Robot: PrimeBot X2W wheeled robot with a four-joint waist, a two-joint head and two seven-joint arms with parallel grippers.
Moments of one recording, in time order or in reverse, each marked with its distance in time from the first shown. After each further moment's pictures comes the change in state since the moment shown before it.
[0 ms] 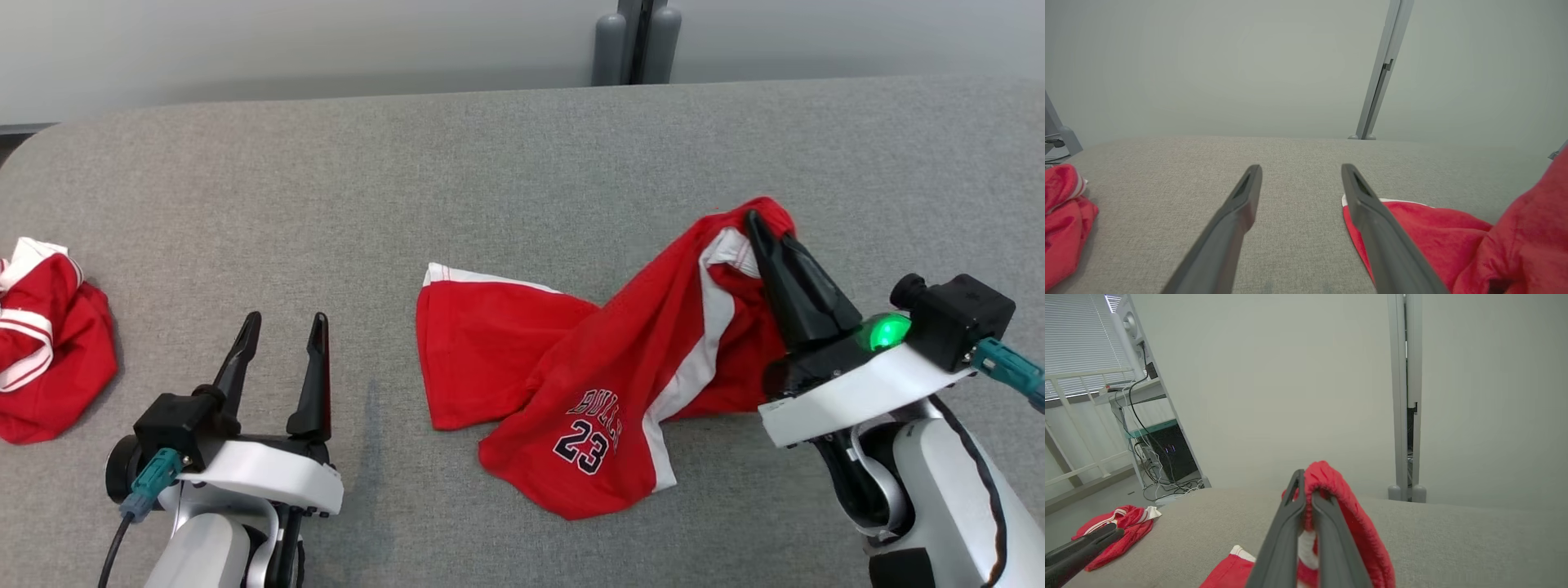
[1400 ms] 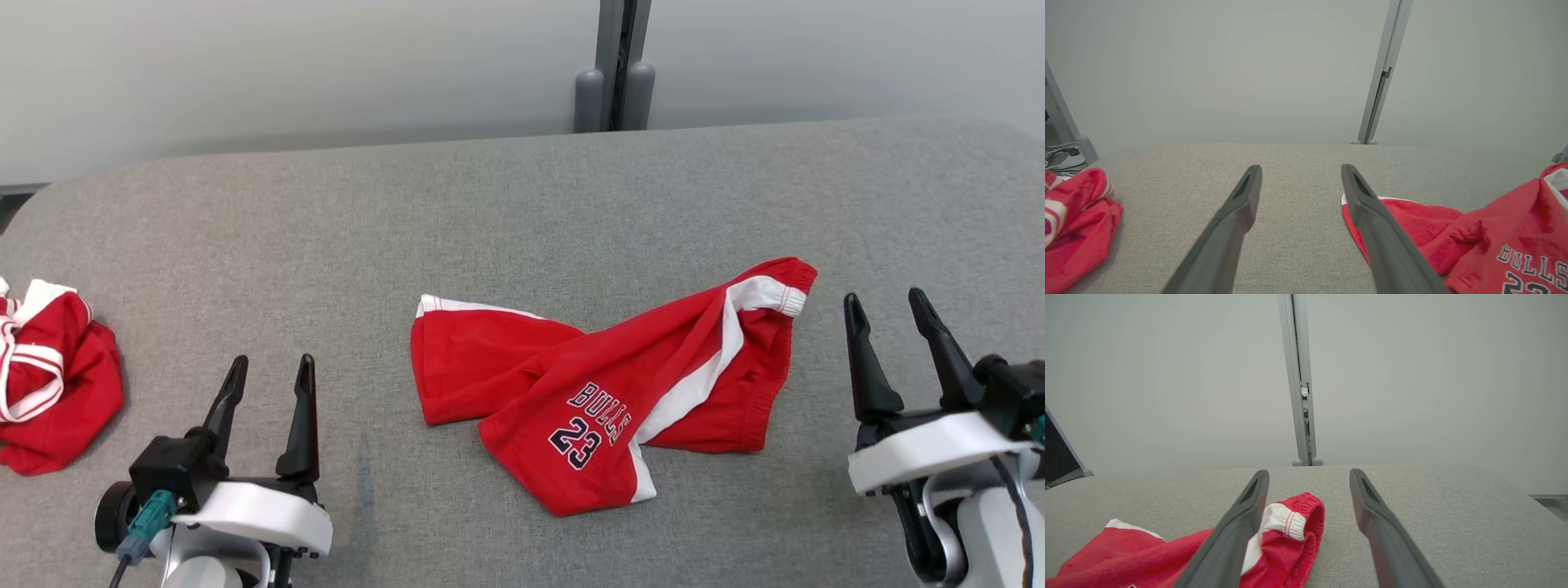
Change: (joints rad) left arm 0.072 -0.012 0.045 -0.007 0.044 -0.004 0.000; right arm 0.106 0.015 -0.267 0.277 -0.168 0.000 -0.123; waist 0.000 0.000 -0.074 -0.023
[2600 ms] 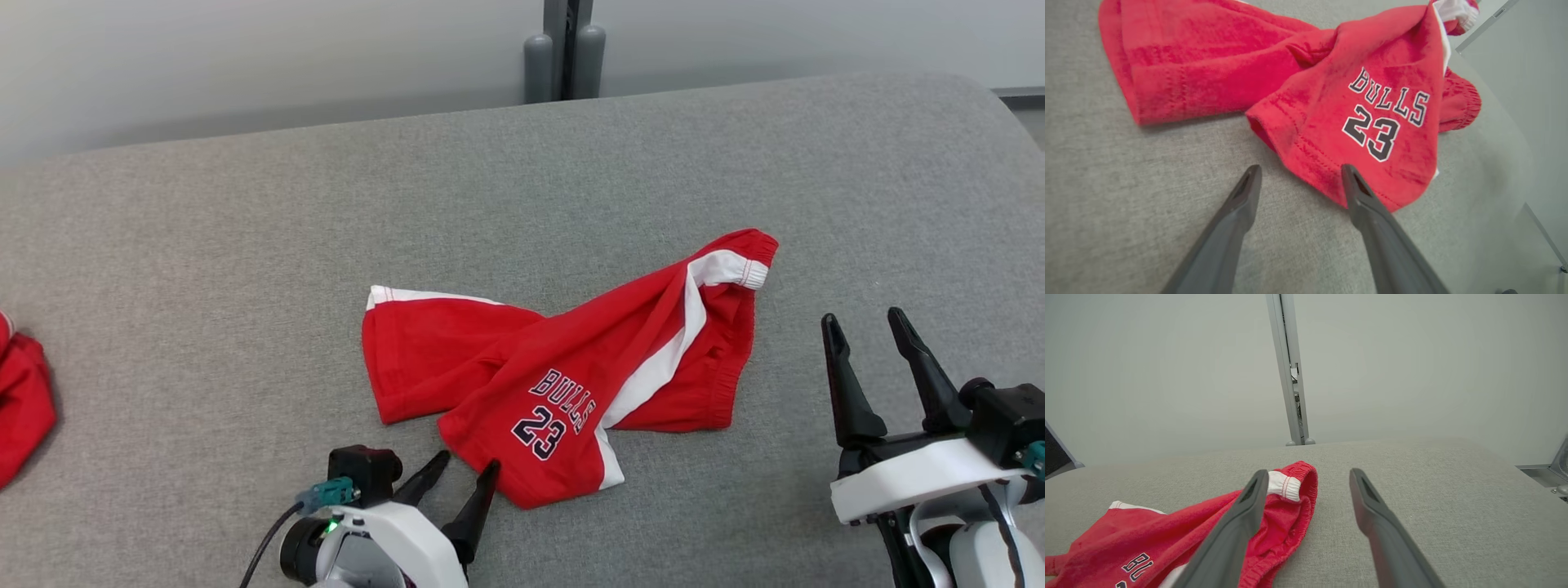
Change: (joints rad) left arm -0.010 -0.115 -0.244 0.136 -0.164 -0.138 0.329; right arm 0.129 0.071 -0.017 -0.224 -0.035 0.000 0.119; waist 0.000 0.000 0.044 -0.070
